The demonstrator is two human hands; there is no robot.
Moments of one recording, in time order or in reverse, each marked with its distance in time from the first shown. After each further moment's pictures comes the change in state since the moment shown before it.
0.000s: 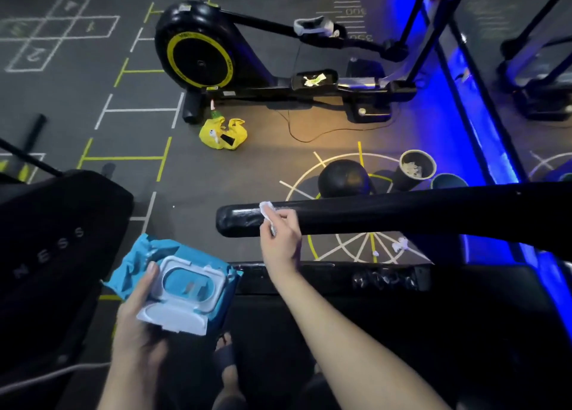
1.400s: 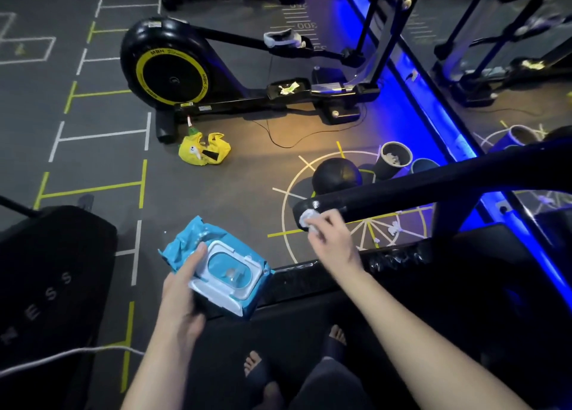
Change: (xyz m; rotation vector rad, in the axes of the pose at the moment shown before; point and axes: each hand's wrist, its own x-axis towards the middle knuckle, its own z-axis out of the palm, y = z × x) left_hand 0.132 0.145 -0.113 0.267 -0.181 -0.093; right_hand -0.057 -0.039 0.081 -0.402 -0.072 -0.173
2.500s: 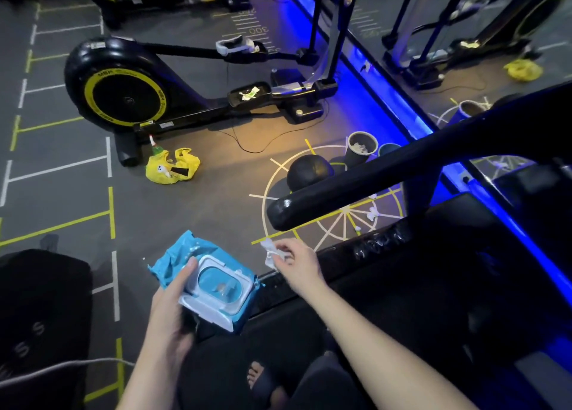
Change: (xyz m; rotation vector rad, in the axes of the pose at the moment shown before) left_hand 0.004 -0.004 0.008 0.084 -0.159 -0.035; right_hand -0.044 -0.018 0.030 0.308 -0.151 0.449
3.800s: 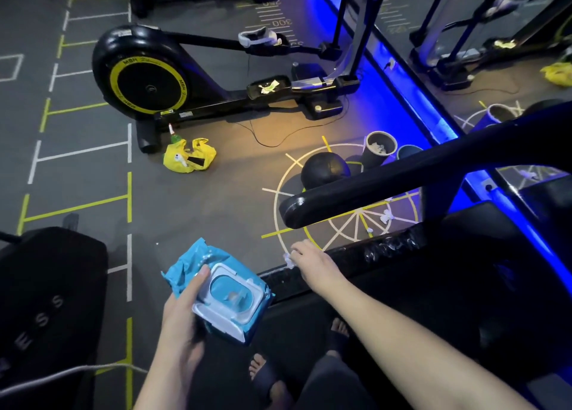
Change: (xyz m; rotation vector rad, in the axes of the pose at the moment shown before) left_hand -0.019 -0.017 -0.004 -0.016 0.097 -0.064; right_hand 0.028 0.057 -0.009 -0.829 -0.307 -0.367
